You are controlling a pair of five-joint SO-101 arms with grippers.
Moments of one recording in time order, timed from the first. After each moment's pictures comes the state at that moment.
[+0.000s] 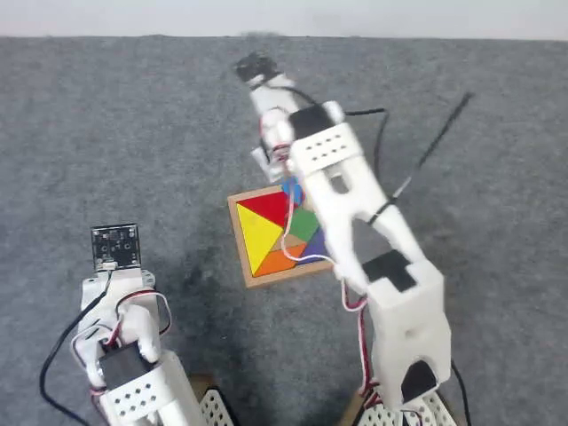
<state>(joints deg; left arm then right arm) -32.5 -103.1 96.9 62.5 -13.6 -31.6 30.9 -29.5 73.5 9.8</state>
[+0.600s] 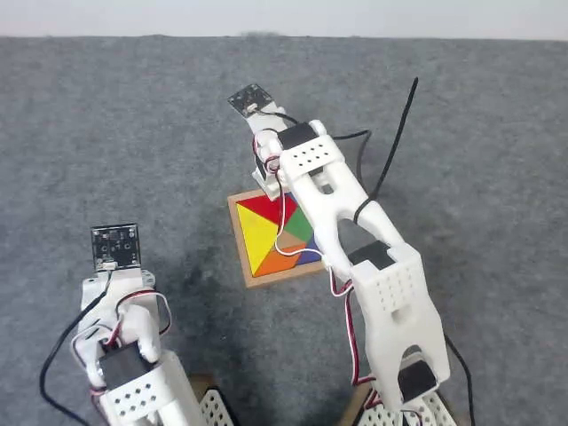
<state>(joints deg) -32.5 -103.1 96.9 62.5 -13.6 -31.3 41.1 -29.5 69.5 10.1</state>
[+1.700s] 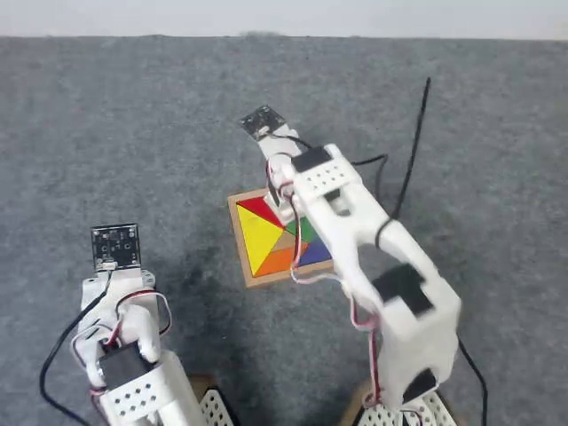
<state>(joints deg) -32.5 -103.1 96.9 62.5 -13.6 -31.9 17.0 3.6 58.9 10.2</state>
